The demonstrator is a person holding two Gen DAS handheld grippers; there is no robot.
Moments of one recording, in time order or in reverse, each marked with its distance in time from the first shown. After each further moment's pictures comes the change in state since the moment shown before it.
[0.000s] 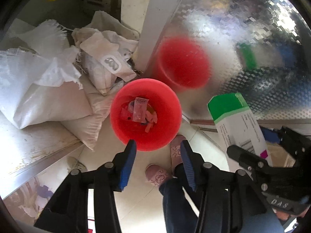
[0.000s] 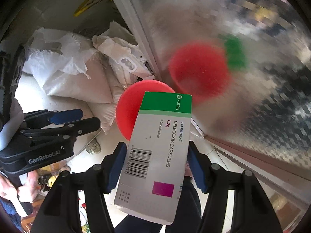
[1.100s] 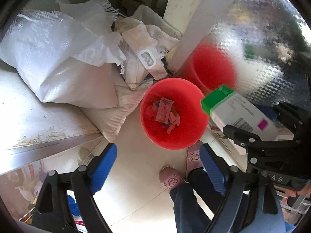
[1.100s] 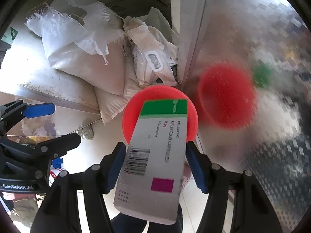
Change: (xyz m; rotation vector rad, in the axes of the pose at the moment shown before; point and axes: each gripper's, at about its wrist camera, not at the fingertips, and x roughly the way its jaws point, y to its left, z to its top) left arm 0.005 0.045 -0.023 -0.136 -0.049 0.108; right arm 0.040 0.040 0.024 -0.301 0.009 -0.003
